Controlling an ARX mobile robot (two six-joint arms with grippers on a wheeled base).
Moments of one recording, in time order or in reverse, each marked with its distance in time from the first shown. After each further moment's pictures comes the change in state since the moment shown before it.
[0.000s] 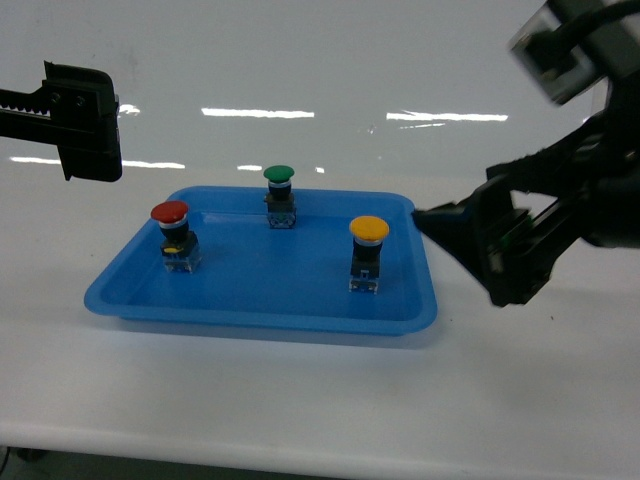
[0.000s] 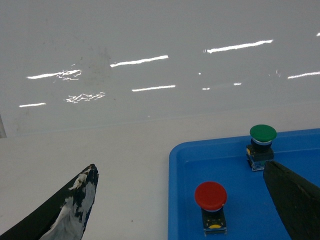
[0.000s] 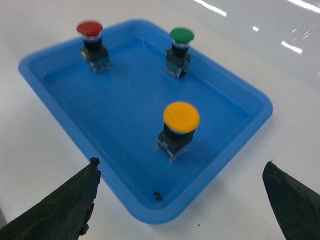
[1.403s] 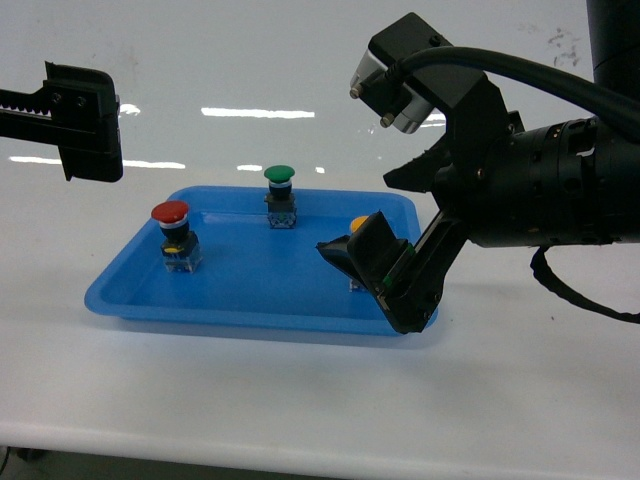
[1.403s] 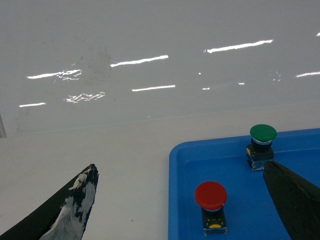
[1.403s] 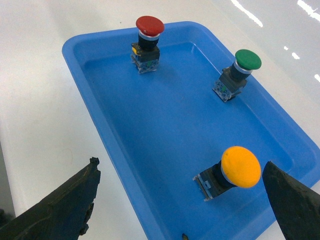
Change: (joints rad) left arm 0.000 0.000 0.000 0.000 -0.002 0.000; right arm 0.125 0.094 0.148 -0.122 0.004 -0.190
